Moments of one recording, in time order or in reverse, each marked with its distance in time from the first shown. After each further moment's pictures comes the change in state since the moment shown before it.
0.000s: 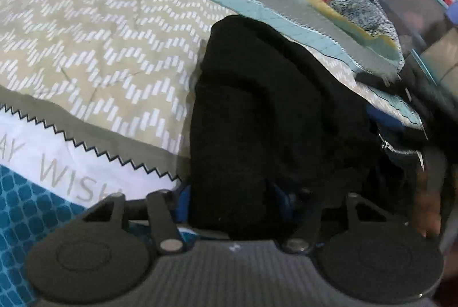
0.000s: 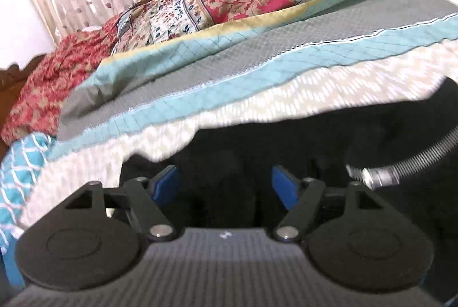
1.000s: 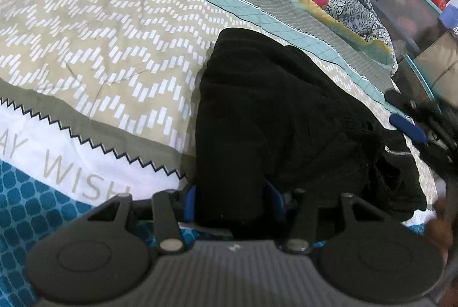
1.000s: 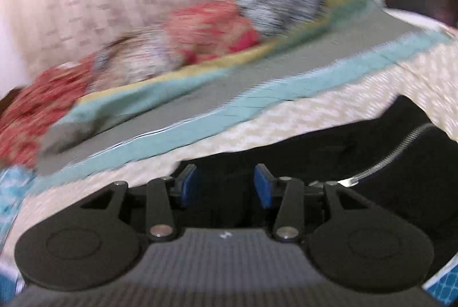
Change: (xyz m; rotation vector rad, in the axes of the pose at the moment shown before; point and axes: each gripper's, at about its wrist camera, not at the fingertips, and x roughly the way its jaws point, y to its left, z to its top) left arm -0.007 0.011 -0.007 -0.019 -0.019 -0.034; right arm -0.064 0.025 -0.032 -0.023 -0.188 -0.098
